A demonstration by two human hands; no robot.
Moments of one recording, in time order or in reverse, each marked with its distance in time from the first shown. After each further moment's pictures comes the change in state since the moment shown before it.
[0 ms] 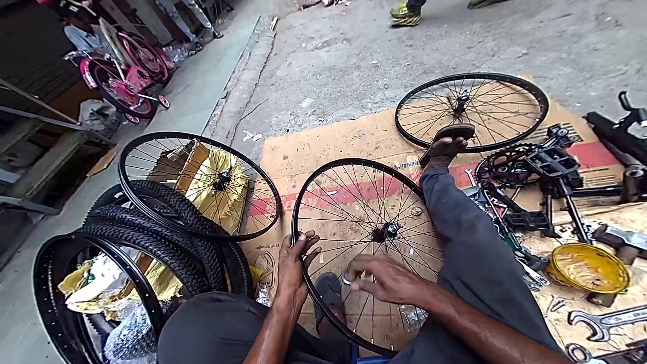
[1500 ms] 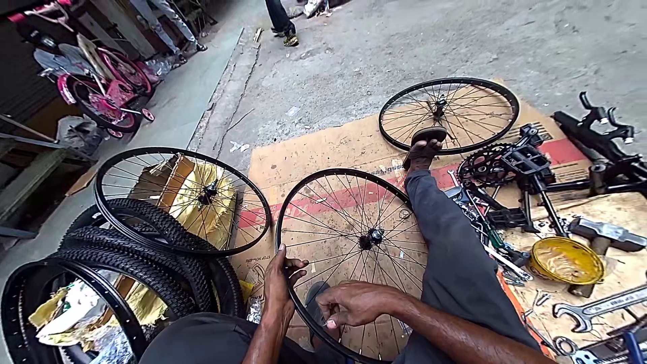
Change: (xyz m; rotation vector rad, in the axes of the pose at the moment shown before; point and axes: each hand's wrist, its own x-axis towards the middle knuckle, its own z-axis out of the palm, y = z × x) left_hand 0.005 -0.007 -0.005 0.116 0.104 -0.050; right_hand 0.032 -0.015 0.019 0.201 -0.410 -0.043
